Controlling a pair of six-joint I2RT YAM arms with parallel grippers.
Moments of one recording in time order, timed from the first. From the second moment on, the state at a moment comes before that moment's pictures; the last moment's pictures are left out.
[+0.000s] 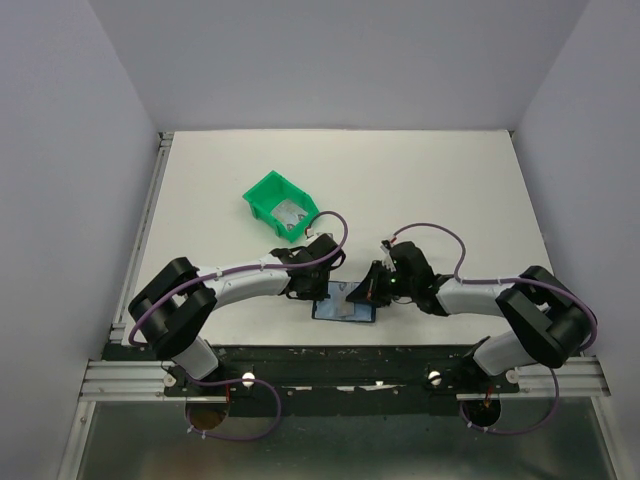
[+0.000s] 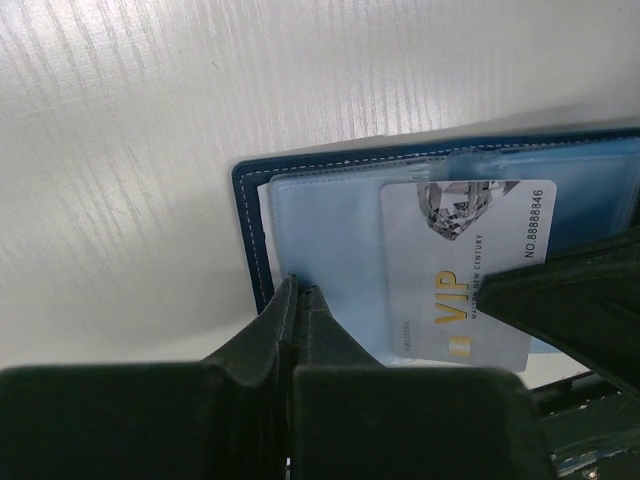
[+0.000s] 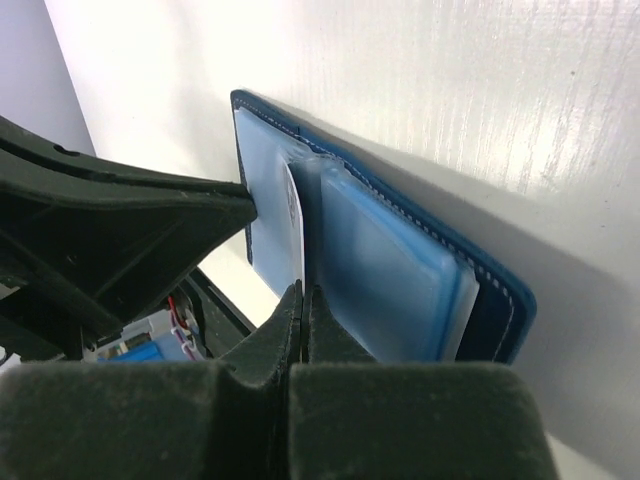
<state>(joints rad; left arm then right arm) -0.90 1.58 0.88 -0.43 -0.09 -0.75 0.67 1.47 0.43 0.34 -0.39 0.99</state>
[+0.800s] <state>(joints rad) -0.90 1.58 0.88 -0.43 -0.09 -0.75 0.66 1.65 0.46 0.57 -0.53 1.01</state>
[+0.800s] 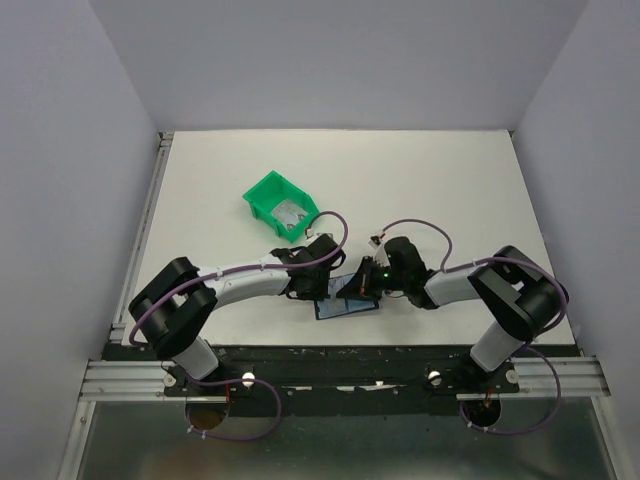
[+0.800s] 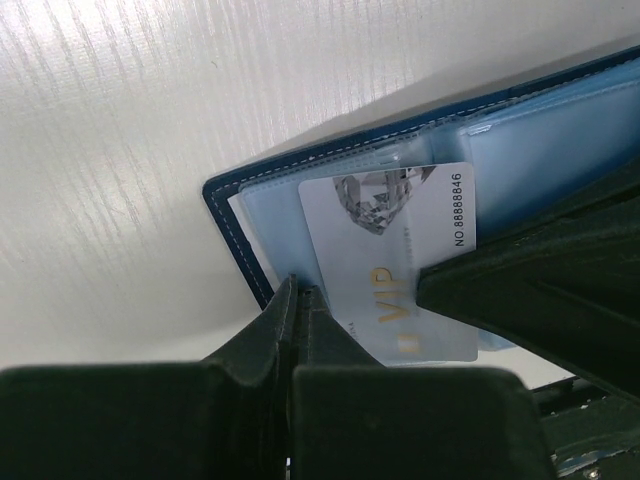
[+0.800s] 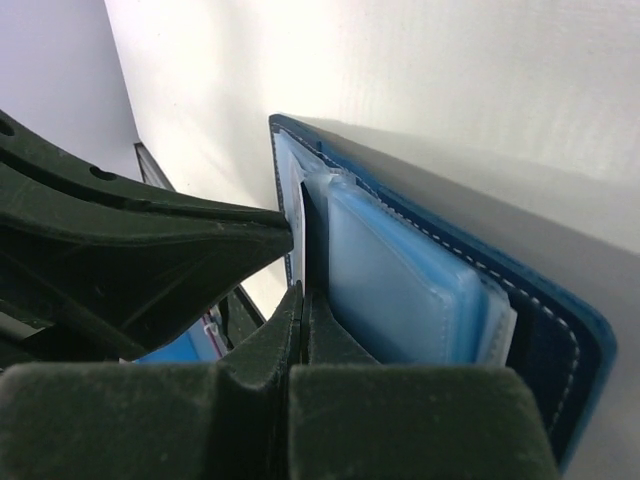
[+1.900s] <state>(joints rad) -0.90 1.58 0.88 -0.40 -0.08 -0.75 0.66 1.46 0.62 0.00 -0.35 0.73</state>
